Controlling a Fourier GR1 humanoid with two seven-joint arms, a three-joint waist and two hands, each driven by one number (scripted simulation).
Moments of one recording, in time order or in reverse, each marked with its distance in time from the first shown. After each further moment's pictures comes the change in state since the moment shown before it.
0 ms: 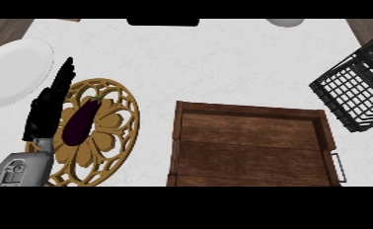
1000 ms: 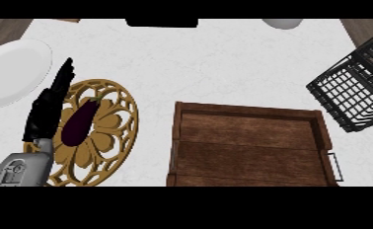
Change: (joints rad) left arm 0.003 0.013 -0.013 0.012 0.009 0.020 -0.011; right arm 0.171 0.185 0.261 -0.400 0.204 -0.188 -0.055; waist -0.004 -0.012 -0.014
